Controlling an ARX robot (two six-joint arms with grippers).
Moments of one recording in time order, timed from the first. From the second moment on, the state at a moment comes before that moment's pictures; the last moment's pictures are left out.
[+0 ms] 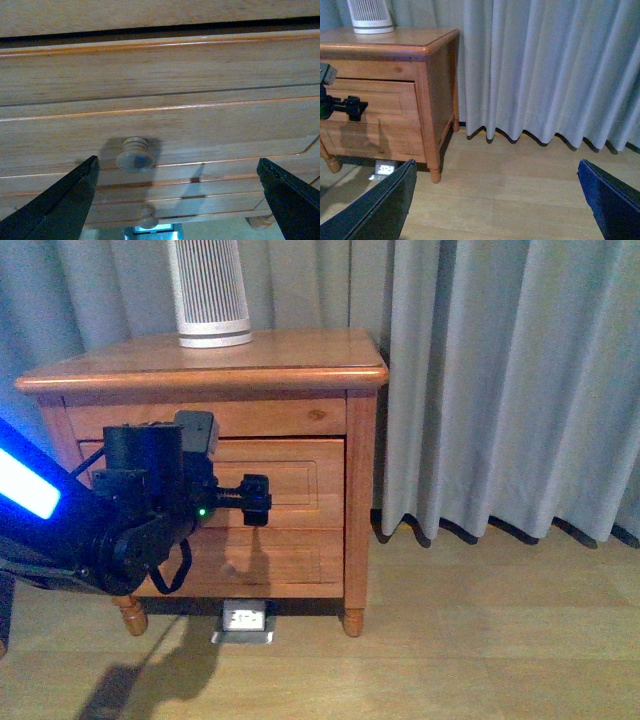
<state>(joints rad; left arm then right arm) -0.19 2.56 1.61 0.71 -0.03 0.04 0.00 0.00 0.01 0.00 0.00 -0.01</state>
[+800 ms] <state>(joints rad) -0.16 2.67 1.80 0.63 -0.03 0.03 0.00 0.00 0.01 0.00 0.00 -0.01</state>
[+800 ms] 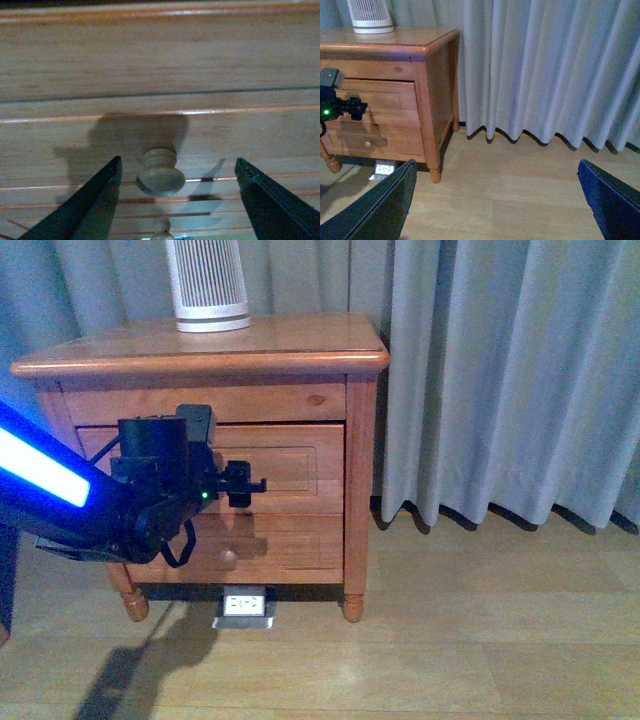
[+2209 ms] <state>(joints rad) -0.15 2.69 1.80 0.61 -0.06 0.08 0.00 0.00 0.01 0.00 0.00 -0.01</state>
